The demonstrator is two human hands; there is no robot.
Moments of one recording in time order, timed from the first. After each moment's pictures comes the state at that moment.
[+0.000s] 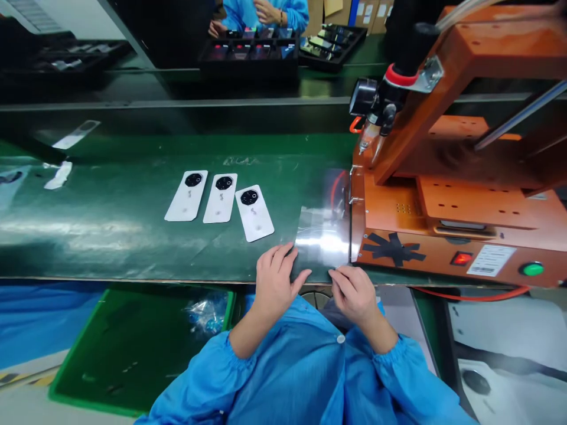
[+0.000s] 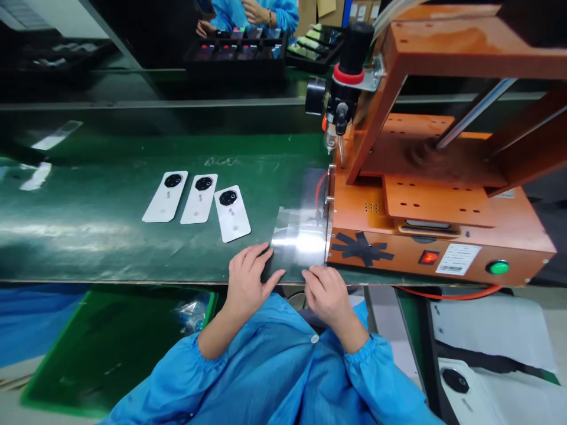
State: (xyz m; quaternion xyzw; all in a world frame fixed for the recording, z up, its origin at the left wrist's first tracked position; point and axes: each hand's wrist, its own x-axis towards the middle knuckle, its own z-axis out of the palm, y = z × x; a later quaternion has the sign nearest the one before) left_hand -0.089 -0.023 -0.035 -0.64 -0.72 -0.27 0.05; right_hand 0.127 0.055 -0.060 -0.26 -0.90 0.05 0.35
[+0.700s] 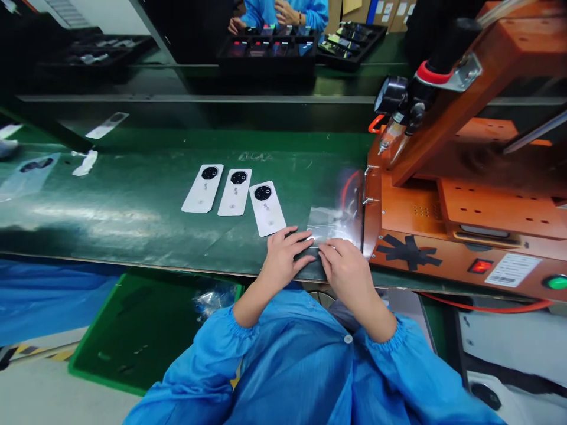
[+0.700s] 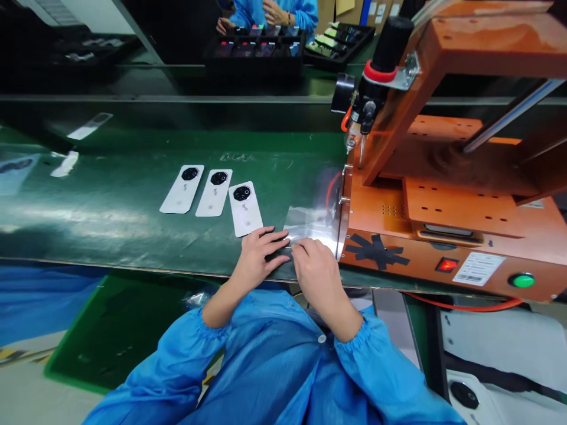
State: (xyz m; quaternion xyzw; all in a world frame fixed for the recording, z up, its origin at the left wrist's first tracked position) left_hand -0.128 0.009 -0.028 -0.67 -0.68 -0.28 -0.09; right_hand 0.060 0.078 -0.002 -0.29 -0.92 0.09 0.26
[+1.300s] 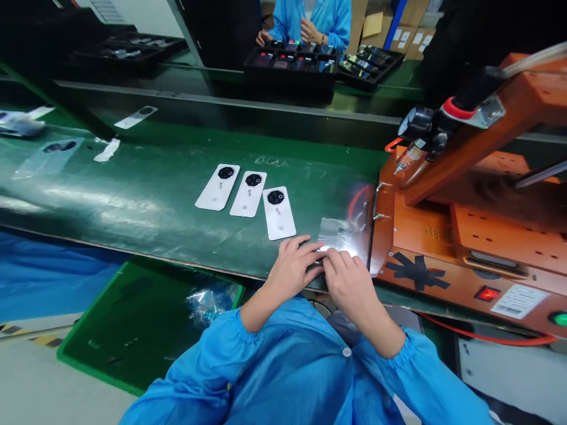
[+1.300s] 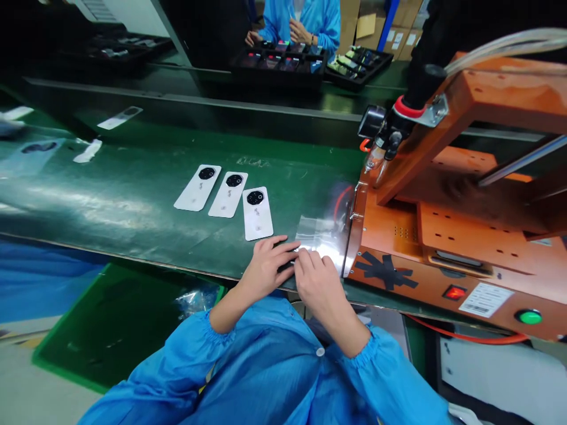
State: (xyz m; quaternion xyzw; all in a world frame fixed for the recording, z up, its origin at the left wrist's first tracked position) left_hand -0.120 0.006 -0.022 -0.69 -0.67 -0.27 -0.08; right_hand 0.055 0.080 0.015 -0.18 -0.97 -0.07 0.15
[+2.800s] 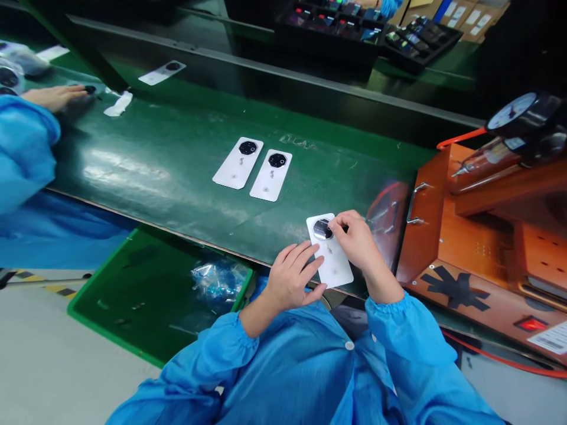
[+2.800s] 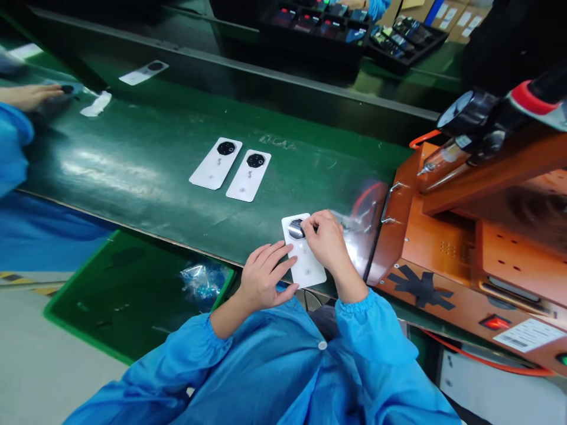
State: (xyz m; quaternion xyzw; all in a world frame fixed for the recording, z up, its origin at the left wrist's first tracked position) left_hand -0.125 -0.049 -0.048 -0.66 -0.68 -0.30 0.07; right_hand -0.031 0.145 0.003 -0.35 -0.84 0.39 0.17
